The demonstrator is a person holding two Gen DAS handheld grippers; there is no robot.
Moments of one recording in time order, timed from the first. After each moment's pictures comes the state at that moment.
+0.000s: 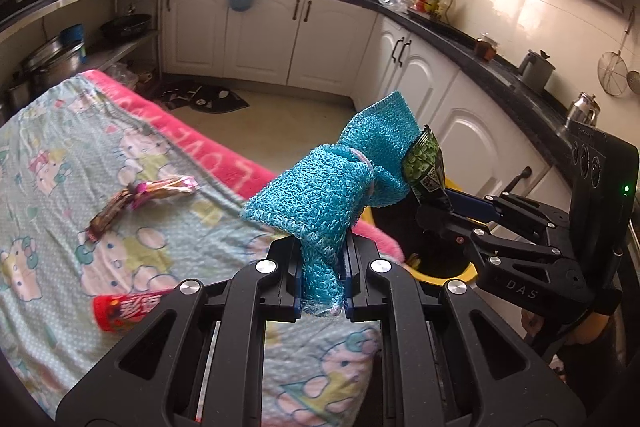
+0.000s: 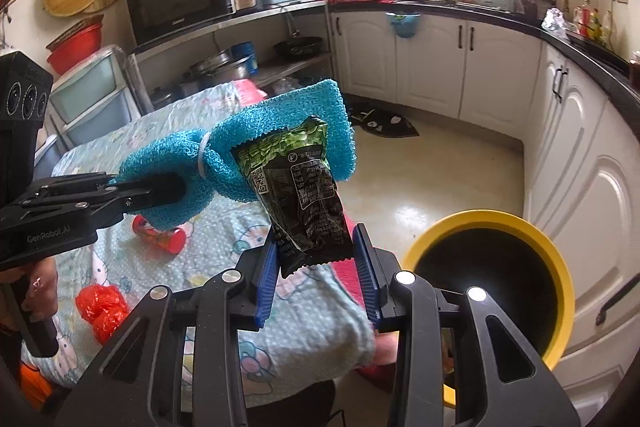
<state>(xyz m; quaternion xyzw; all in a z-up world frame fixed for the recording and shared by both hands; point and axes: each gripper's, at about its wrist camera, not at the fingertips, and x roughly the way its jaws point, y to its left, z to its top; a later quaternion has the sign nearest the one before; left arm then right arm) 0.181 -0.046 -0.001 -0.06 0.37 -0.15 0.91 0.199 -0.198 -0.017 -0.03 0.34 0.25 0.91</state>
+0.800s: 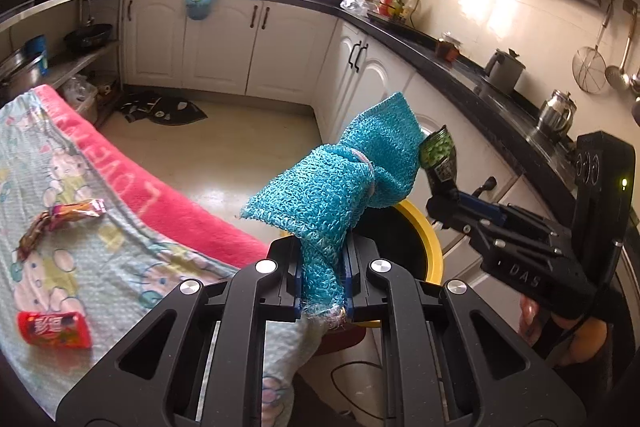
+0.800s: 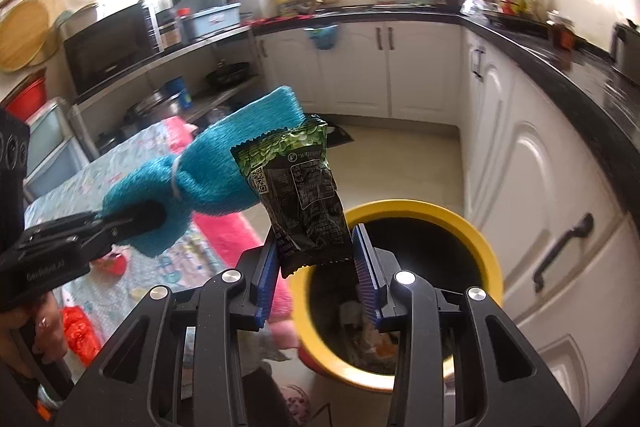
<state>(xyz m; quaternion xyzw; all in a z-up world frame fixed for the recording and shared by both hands) 0.200 -0.132 -0.005 -0.07 0.35 -0.21 0.91 0.193 -0.302 -0.008 0.03 0.32 0.13 0.94</state>
